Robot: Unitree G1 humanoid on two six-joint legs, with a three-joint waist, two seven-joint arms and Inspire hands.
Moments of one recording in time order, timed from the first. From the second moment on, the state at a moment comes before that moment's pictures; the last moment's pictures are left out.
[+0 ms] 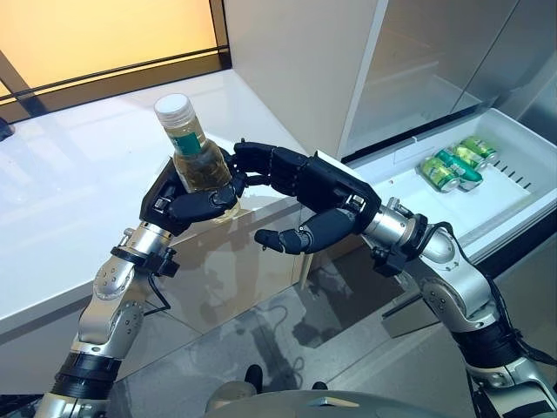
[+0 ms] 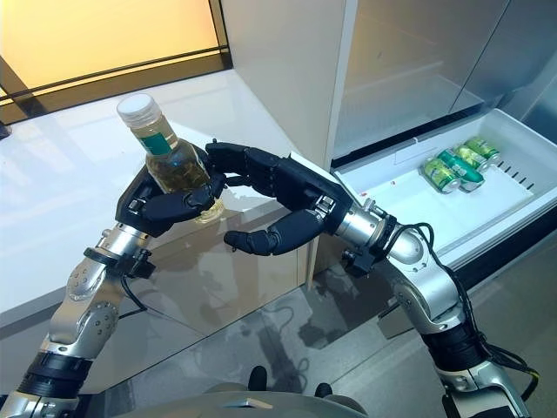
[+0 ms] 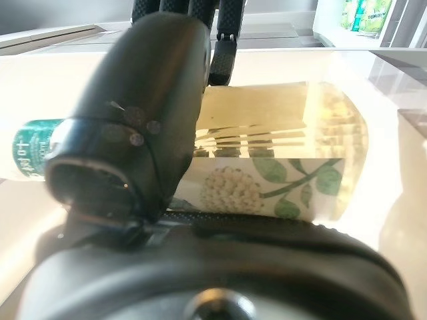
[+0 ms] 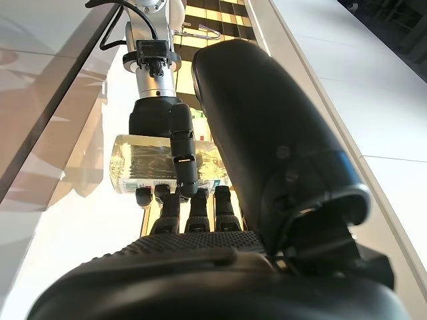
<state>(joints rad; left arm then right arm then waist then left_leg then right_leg) -0.02 0.57 -0.03 -0.14 -0.74 -0.20 -0.30 -0.27 -0.54 0.24 -0.38 0.57 0.11 0.54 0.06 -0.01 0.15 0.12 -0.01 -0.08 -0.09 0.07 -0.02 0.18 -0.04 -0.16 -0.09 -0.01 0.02</state>
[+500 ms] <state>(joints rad) -0.07 0.62 -0.03 -0.18 -0.64 -0.25 -0.32 -0.33 -0.61 0.24 -0.39 0.58 0.07 0.38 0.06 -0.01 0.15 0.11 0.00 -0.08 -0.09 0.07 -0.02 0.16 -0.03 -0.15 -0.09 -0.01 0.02</state>
